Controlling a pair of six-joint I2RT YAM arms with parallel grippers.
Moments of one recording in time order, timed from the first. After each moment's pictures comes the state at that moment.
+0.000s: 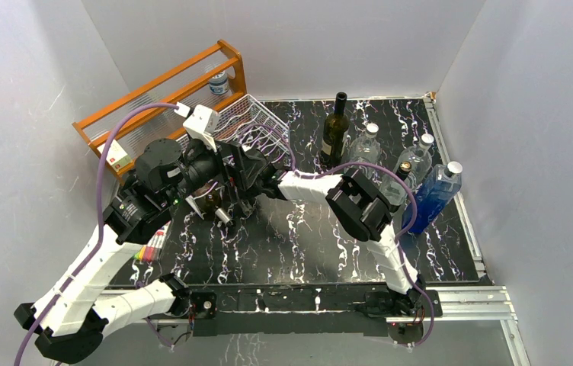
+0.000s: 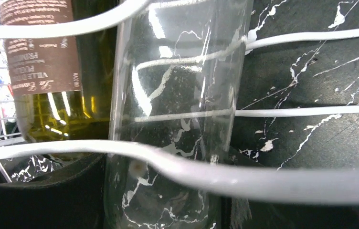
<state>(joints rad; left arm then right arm) -0.72 0.94 1.29 -0.51 0.01 -0.27 0.95 2.22 1.61 -0.05 -0.15 0.53</state>
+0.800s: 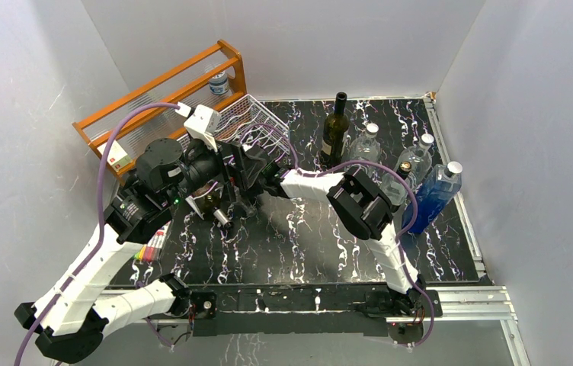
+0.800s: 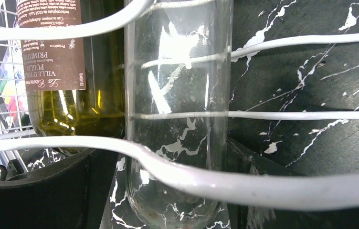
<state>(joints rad) -0.72 0.94 1.29 -0.51 0.01 -0.26 0.93 2.23 1.59 -0.02 -0.25 0.54</state>
